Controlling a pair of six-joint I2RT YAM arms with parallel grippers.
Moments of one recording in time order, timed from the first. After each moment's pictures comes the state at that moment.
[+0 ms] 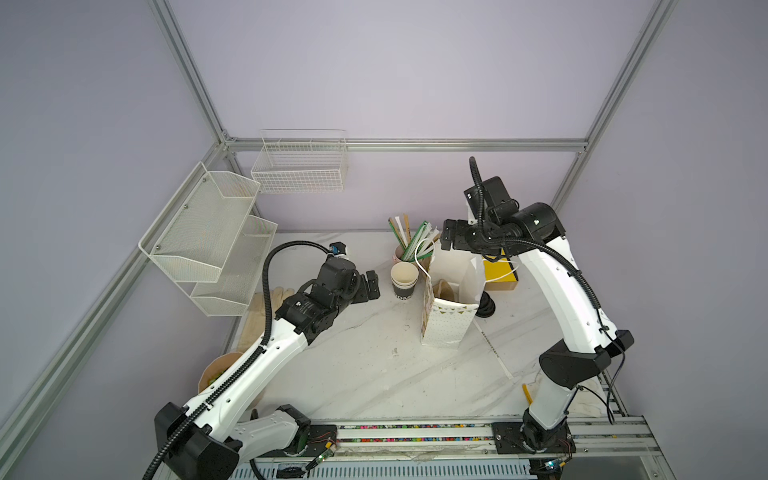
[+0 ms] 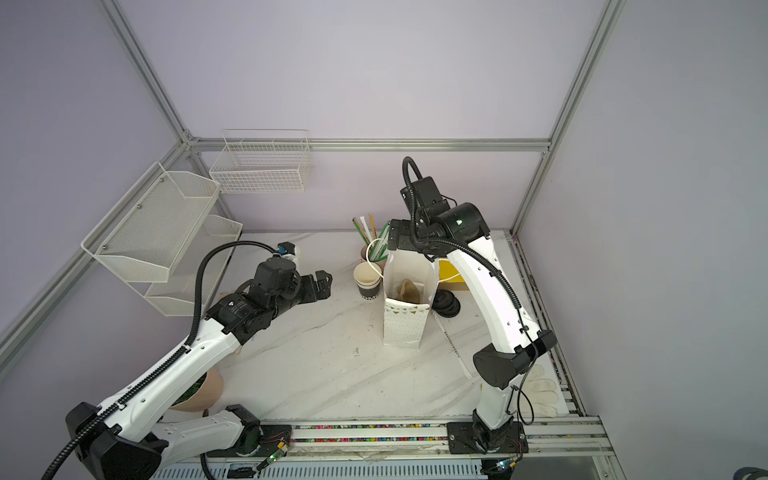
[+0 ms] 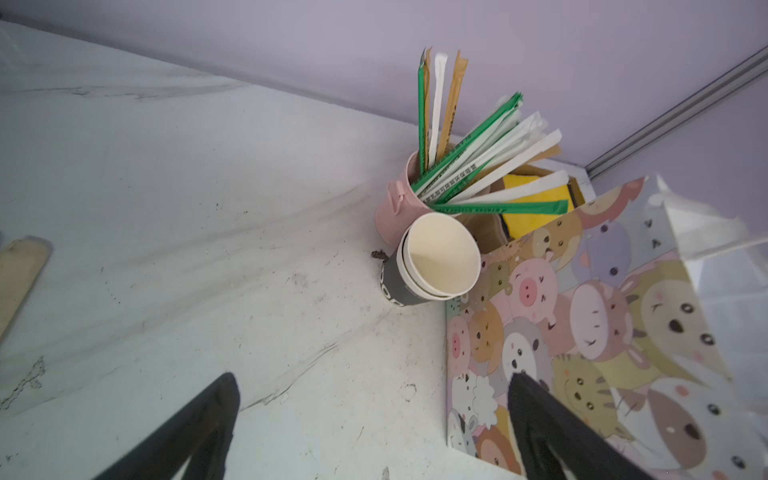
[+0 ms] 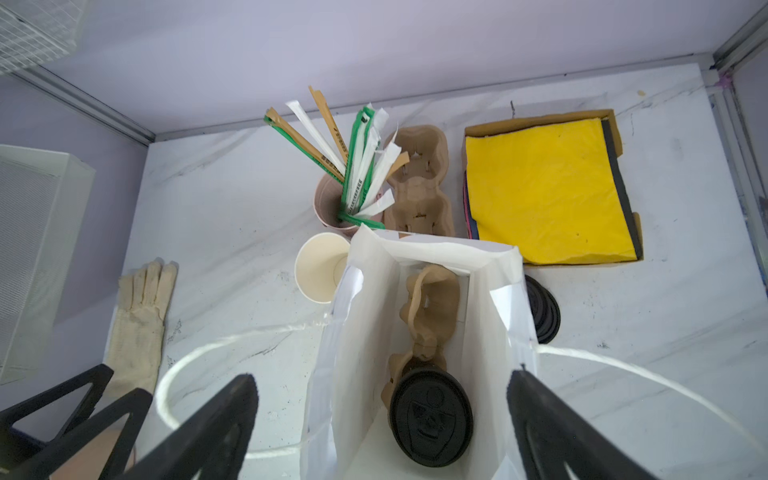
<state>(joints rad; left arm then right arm) -0.53 1.19 1.19 -0.57 -0.22 -0.58 0.58 1.76 2.36 -1.40 0.18 0.55</state>
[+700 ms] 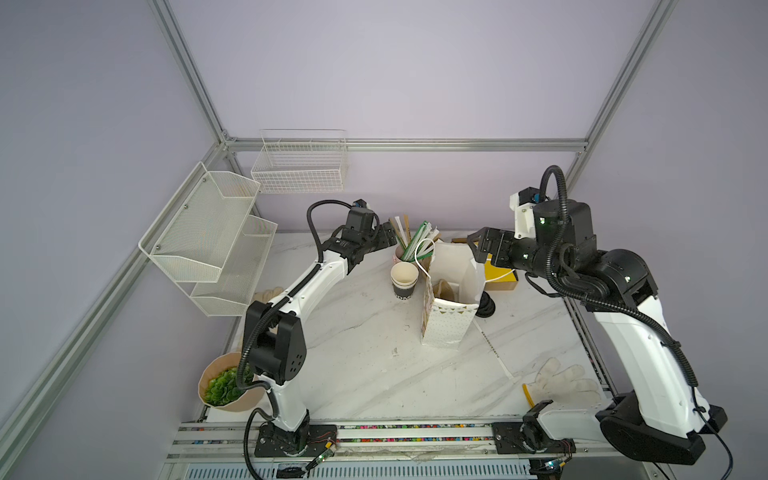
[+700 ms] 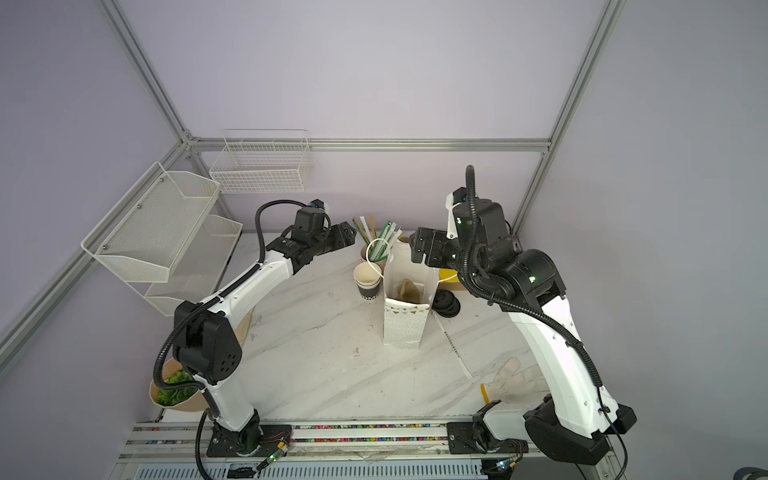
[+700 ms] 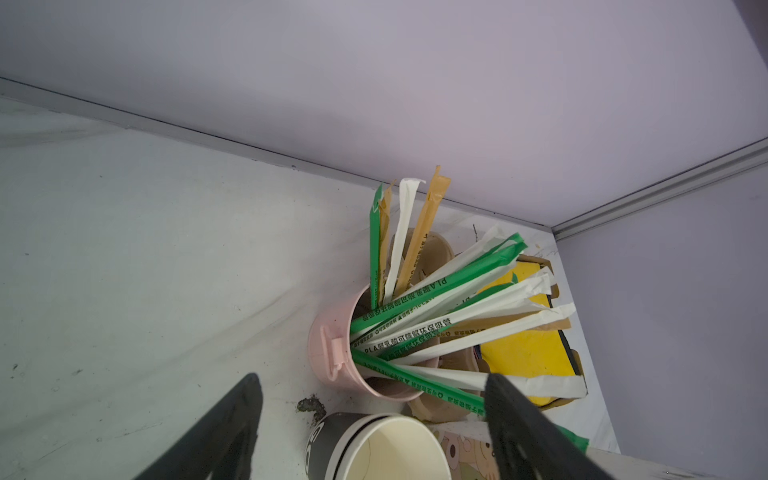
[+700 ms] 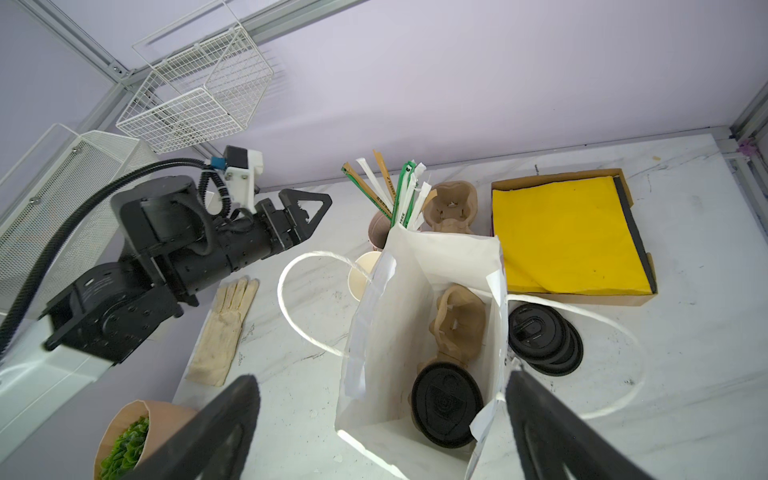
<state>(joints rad) -0.38 1.87 1.70 -0.37 0.02 -0.58 0.58 1.30 1.93 -1.13 0.11 0.52</state>
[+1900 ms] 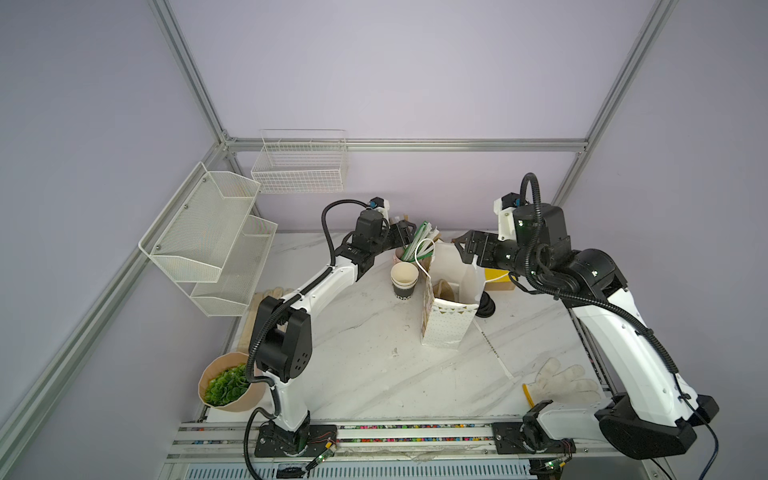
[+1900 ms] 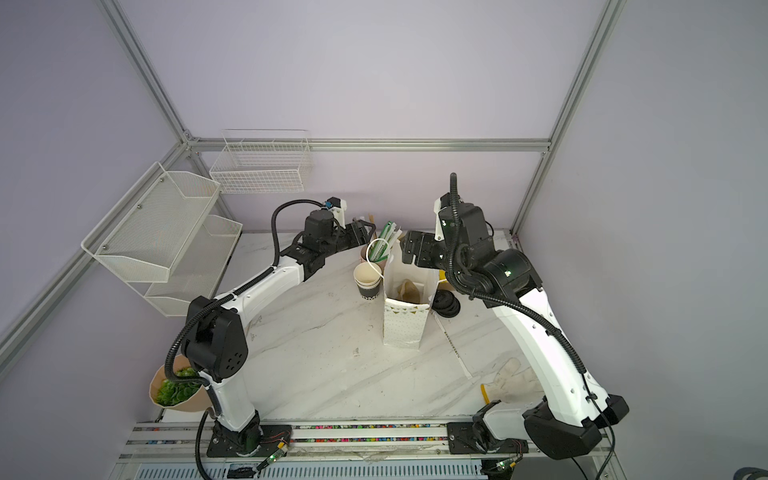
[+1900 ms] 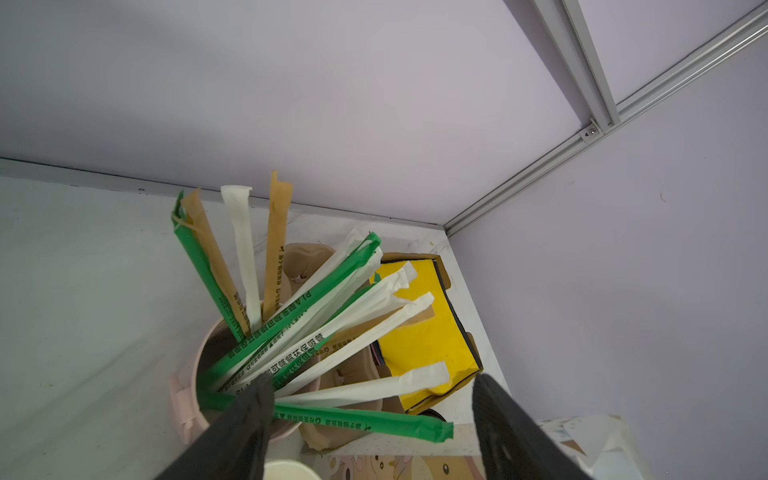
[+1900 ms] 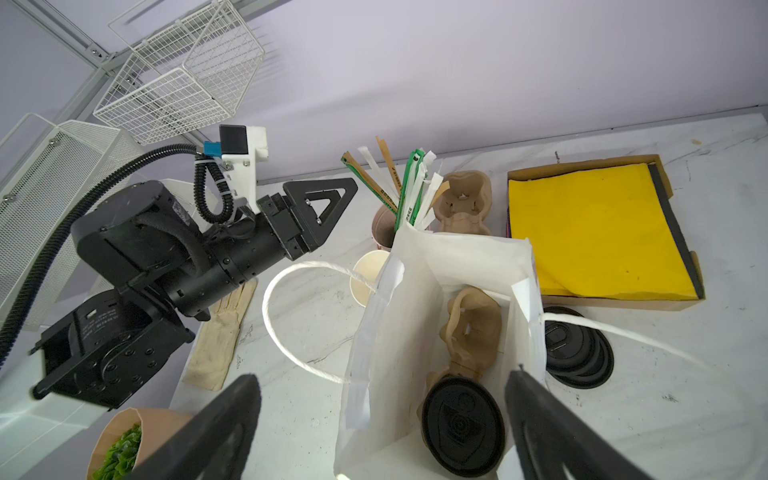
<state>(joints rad) -0.43 1.86 1.58 -0.04 0.17 -0.65 0.57 1.35 1.84 -1.02 0.09 0.54</state>
